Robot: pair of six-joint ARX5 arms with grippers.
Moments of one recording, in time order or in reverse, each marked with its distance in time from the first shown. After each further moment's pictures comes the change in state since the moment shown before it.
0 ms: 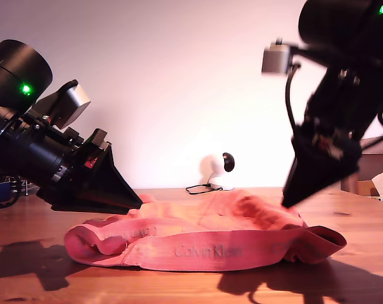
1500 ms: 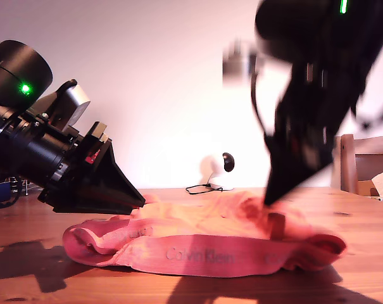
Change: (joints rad) left arm 0.000 0.000 0.000 -0.005 0.044 -0.049; right arm 0.171 -0.038 0.076 -0.104 0.129 0.069
